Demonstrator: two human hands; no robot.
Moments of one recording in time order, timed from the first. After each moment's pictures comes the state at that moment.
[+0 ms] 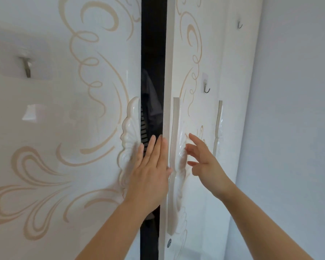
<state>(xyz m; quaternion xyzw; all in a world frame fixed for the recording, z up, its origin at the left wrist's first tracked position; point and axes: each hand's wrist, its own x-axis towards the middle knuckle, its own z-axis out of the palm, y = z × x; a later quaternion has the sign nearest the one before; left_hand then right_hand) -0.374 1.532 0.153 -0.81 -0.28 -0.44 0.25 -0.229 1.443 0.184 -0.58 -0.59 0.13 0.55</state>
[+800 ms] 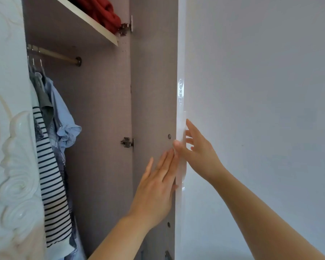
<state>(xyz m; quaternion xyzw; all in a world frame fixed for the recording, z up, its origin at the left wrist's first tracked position) -0.241 1.423 0.153 -0.89 0.02 -0.45 0.07 -0.168 1.299 0.237 -0.70 -0.47 -0.13 0.53</state>
